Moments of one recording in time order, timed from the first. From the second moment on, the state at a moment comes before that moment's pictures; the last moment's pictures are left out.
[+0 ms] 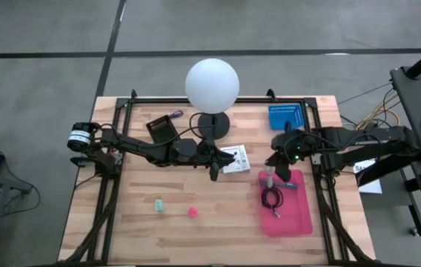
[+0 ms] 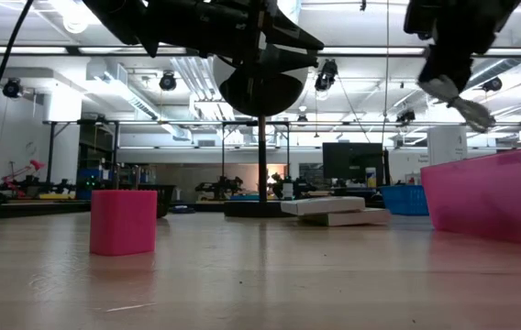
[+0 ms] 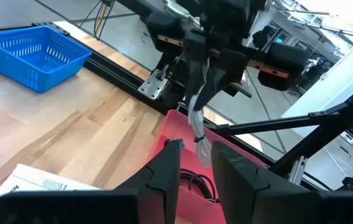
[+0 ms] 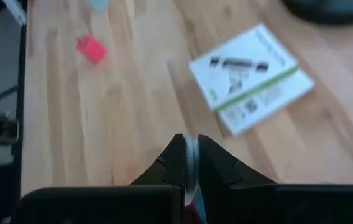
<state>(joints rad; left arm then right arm) -0.04 1.64 0.96 0.57 -0.11 -0.57 0.01 0.92 0.78 -0.68 -0.08 0.47</state>
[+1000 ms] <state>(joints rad) -0.04 1.64 0.95 0.56 -0.11 -0.57 0.02 0.91 0.70 -1.00 -0.32 0.56</state>
